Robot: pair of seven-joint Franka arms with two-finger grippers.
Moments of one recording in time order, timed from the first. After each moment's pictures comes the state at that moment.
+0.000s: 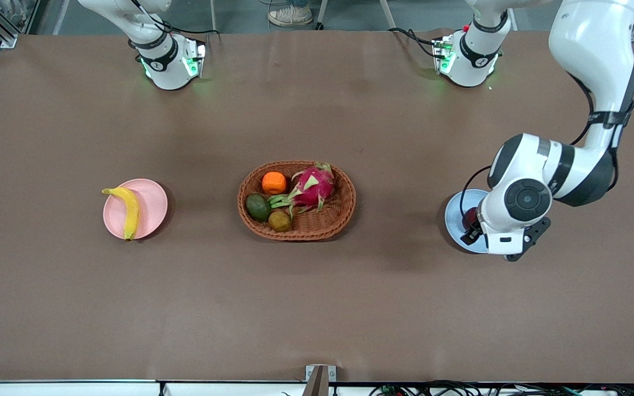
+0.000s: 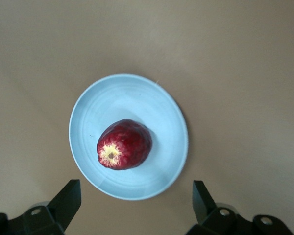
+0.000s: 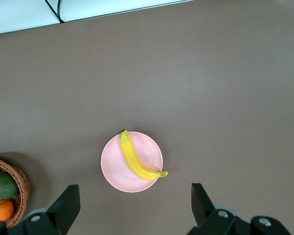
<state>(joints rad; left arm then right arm) 0.05 0.48 -0.37 -1.62 0.33 1.87 -1.18 -0.05 0.15 -0.10 -1.34 0.00 1.57 0.02</state>
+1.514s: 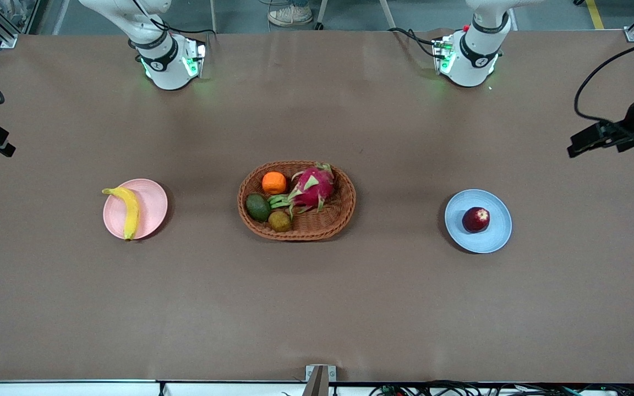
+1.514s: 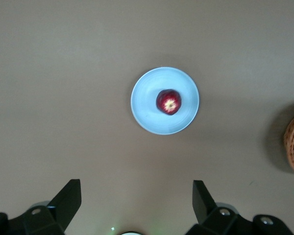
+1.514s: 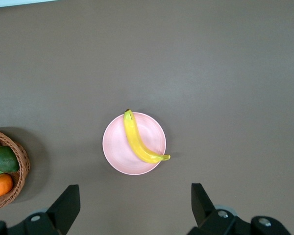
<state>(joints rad) 0.15 0.02 -0.17 -1.53 0.00 1.49 -0.10 -0.10 -0.06 -0.03 -1.64 0.00 1.66 -0.02</state>
